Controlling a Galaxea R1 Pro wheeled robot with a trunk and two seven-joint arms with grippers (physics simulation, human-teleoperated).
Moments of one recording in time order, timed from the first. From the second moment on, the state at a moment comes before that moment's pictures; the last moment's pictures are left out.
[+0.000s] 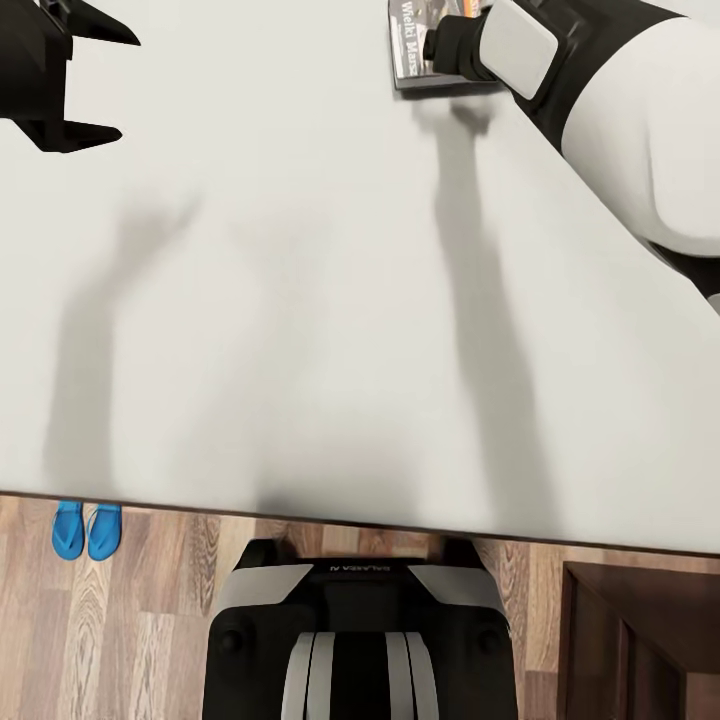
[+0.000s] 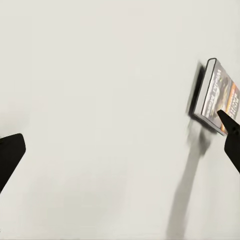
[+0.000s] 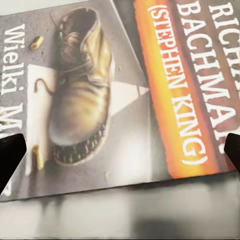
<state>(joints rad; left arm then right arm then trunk) -1.63 0.42 -0.12 -1.61 2.15 0.75 1.23 -2.23 0.17 -0.54 -0.03 0.41 0.28 -0.15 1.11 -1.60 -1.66</state>
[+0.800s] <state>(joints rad) -1.63 0.42 -0.12 -1.61 2.15 0.75 1.23 -2.34 0.17 -0.56 -0.03 0.40 0.29 -0.15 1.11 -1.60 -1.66</state>
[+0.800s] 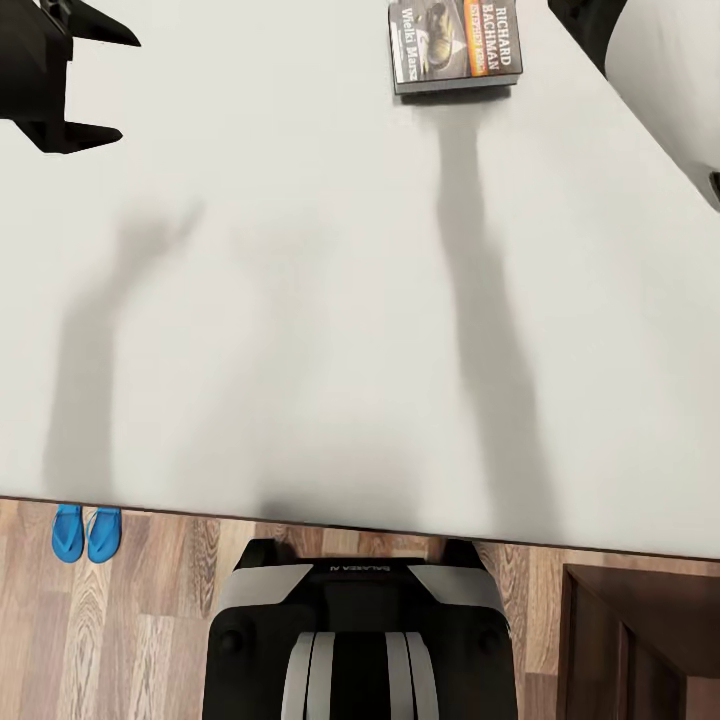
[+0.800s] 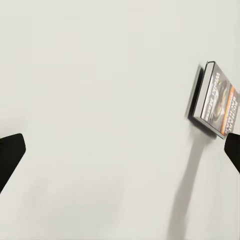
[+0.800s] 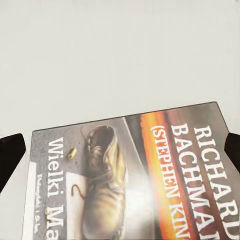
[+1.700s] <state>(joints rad) -1.63 0.41 -0.12 -1.61 2.15 0.75 1.23 -2.31 0.17 -0.56 -0.03 0.40 0.27 -0.15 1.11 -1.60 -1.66</state>
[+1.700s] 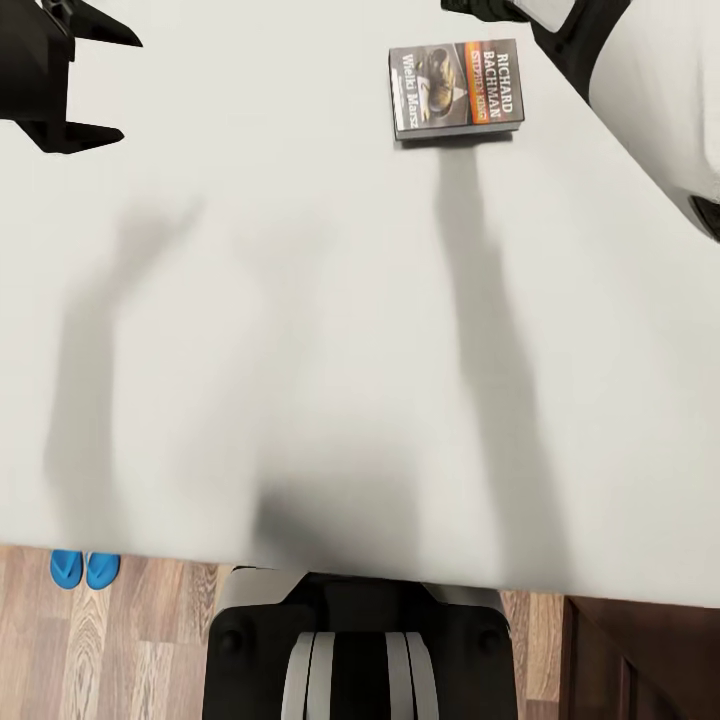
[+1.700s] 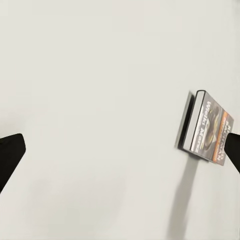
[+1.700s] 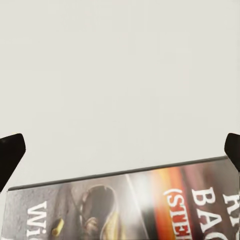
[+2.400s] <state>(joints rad) -1.63 0.41 -0.12 -1.61 2.15 0.75 1.23 -2.26 0.17 -0.56 -0.03 0.40 0.27 -0.15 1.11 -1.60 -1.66</state>
